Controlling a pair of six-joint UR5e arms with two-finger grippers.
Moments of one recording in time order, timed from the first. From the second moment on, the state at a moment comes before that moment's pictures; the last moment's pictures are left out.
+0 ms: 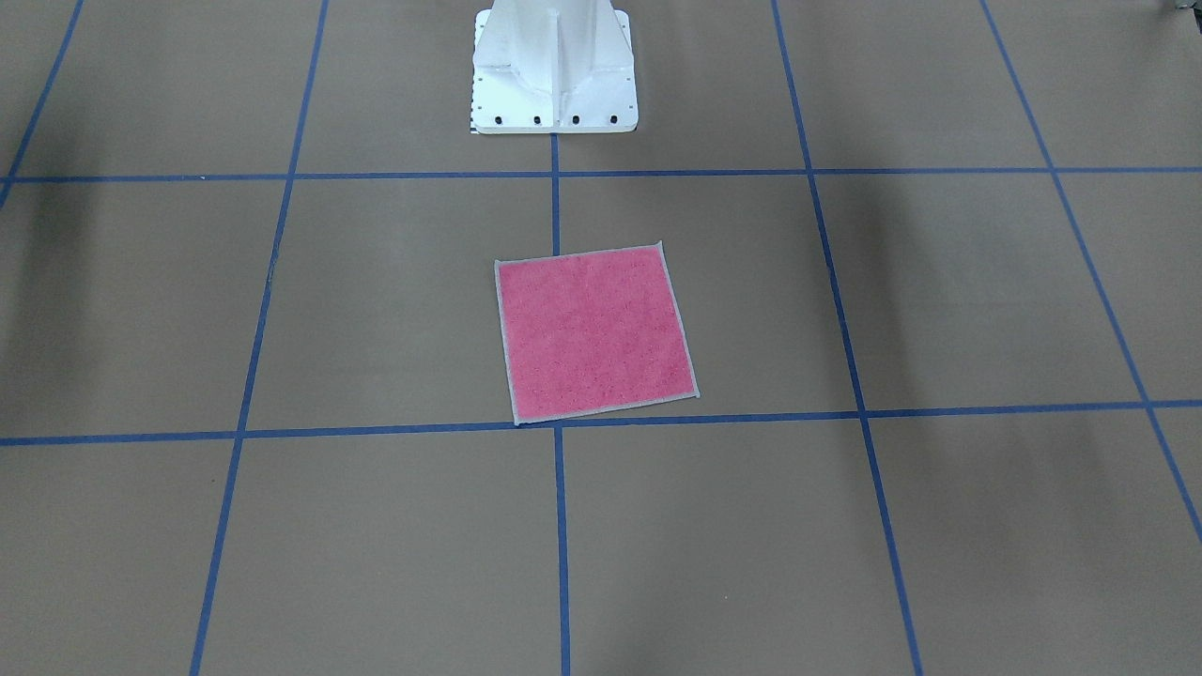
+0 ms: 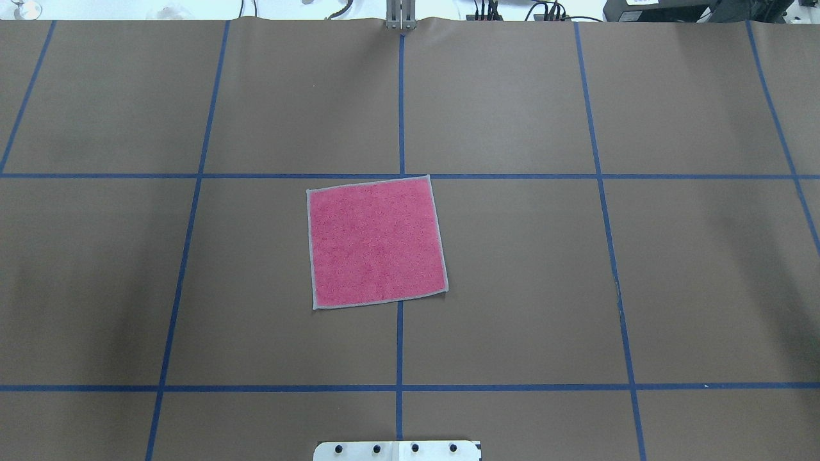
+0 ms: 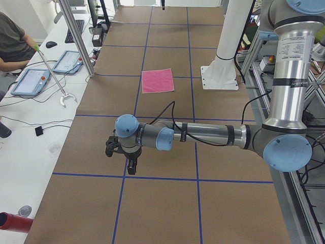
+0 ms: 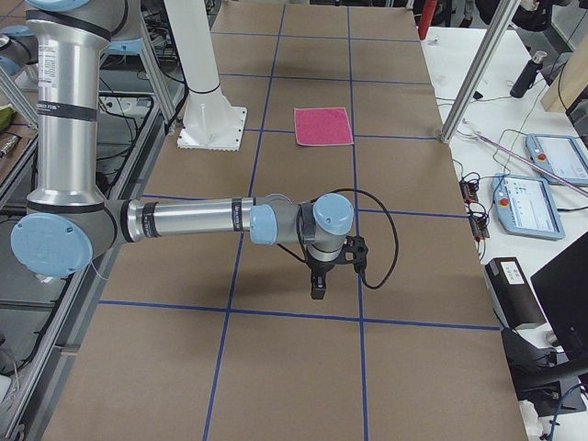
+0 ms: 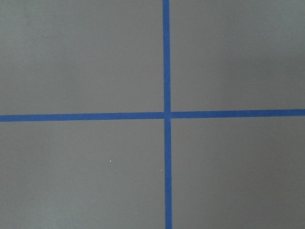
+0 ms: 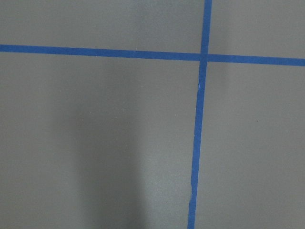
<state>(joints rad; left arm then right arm) -1.48 -1.60 -1.59 -1.69 -2.36 -0.14 1.45 -1.67 1.75 -1.62 2.36 0.08</state>
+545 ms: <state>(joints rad) -1.48 -1.59 -1.59 -1.70 -2.37 -0.14 1.45 -1.67 1.75 -1.62 2.36 0.07</state>
